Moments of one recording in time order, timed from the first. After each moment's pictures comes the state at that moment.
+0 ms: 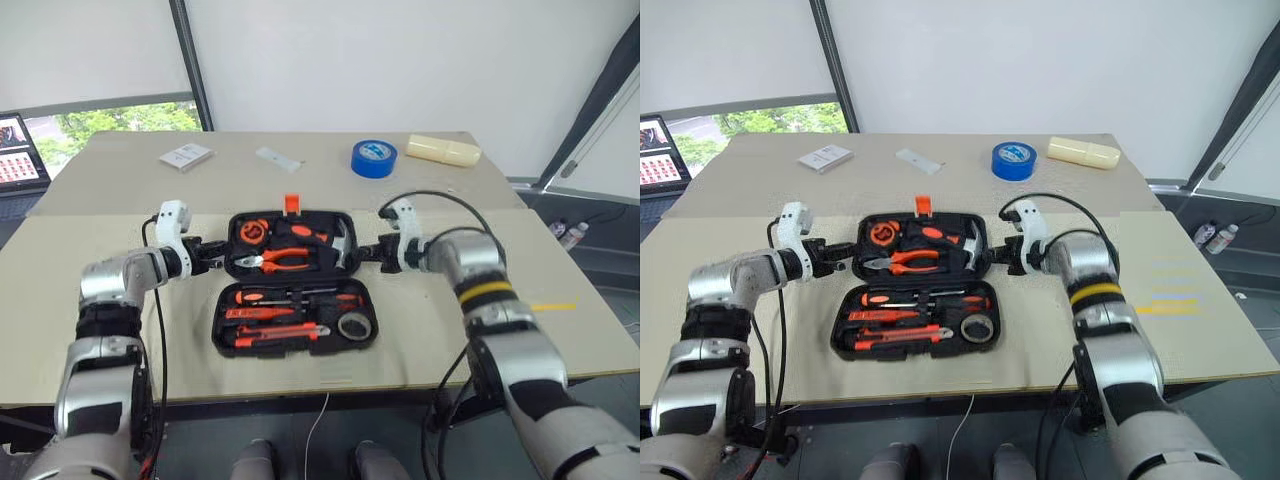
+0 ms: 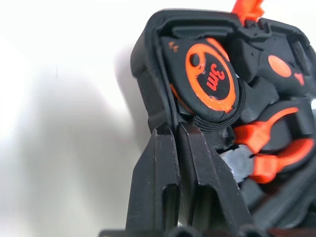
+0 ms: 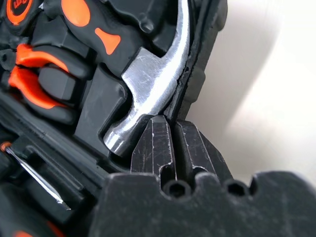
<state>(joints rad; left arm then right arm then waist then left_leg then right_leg) -0.71 0.56 0.26 0.53 -0.38 0.56 -0.84 -0.90 -0.35 0.02 0.61 0.20 0.46 0.79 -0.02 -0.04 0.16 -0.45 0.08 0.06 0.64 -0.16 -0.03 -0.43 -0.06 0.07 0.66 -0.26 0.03</state>
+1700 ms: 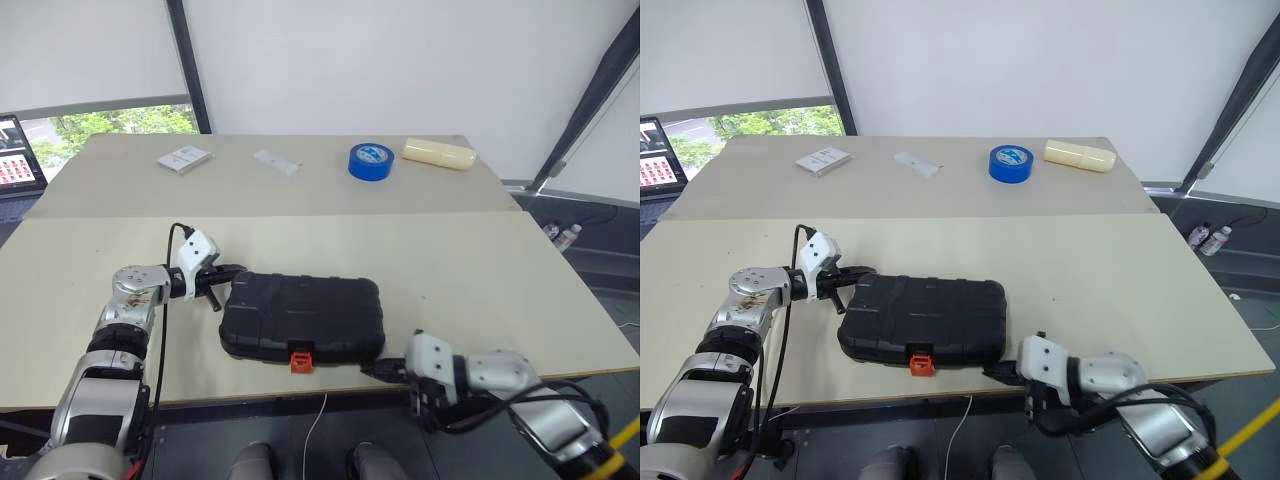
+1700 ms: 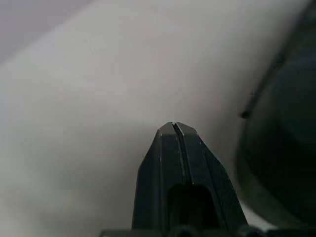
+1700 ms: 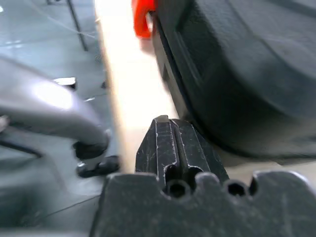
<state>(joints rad) -0.75 0.60 -0.03 0.94 -0.10 -0.15 -1.17 -0.17 -0.70 0.34 -0.20 0.18 0.05 0.89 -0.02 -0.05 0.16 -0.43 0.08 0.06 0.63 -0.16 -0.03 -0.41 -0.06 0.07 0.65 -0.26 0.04</state>
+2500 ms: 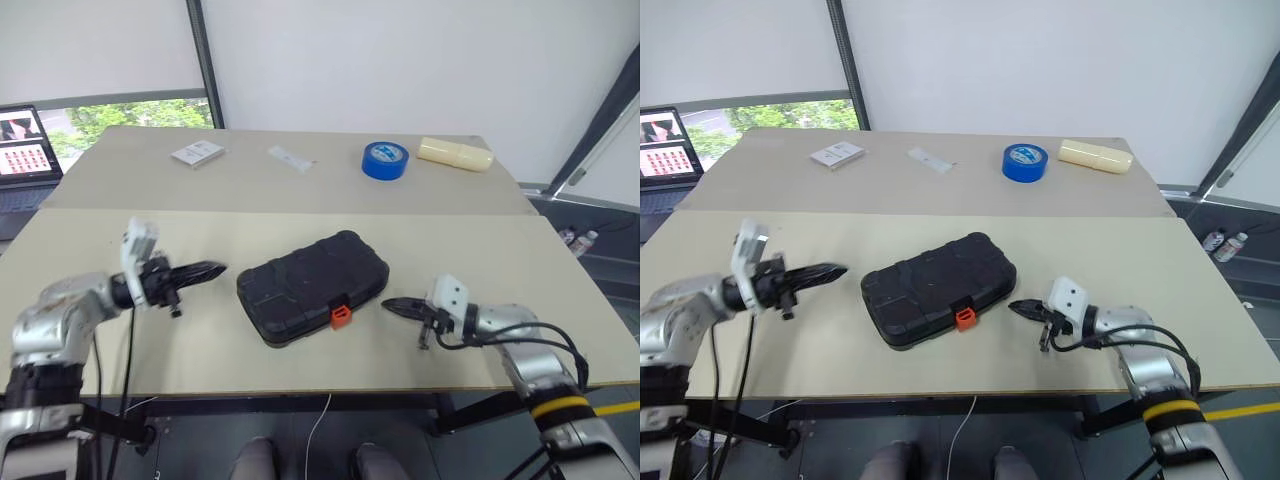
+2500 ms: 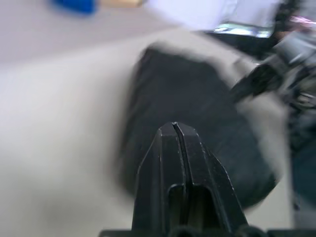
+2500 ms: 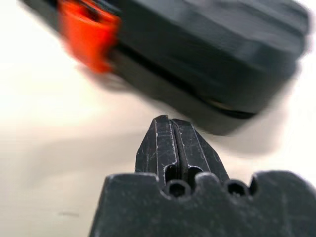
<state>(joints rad) -0.56 0.68 0.10 0.09 -0.57 0.61 -1.21 -0.30 -0.61 0.14 0.17 0.25 -0.11 1.01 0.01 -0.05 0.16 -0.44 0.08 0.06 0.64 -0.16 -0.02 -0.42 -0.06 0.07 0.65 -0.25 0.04</state>
